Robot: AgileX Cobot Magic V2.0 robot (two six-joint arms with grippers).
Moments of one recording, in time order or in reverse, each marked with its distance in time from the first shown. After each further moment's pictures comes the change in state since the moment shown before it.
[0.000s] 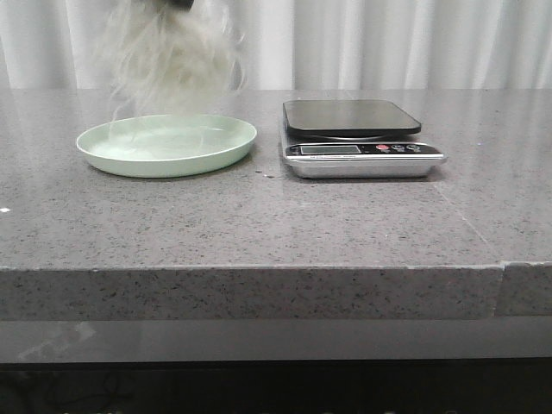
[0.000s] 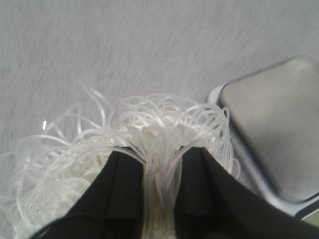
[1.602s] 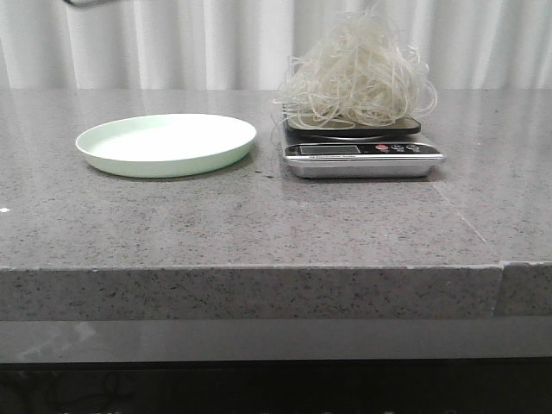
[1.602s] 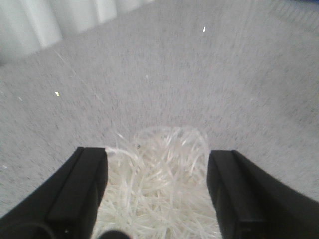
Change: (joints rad) left arm -0.242 0.278 -0.461 -0.008 0.061 0.044; right arm 0.000 0.000 0.000 0.000 0.000 0.000
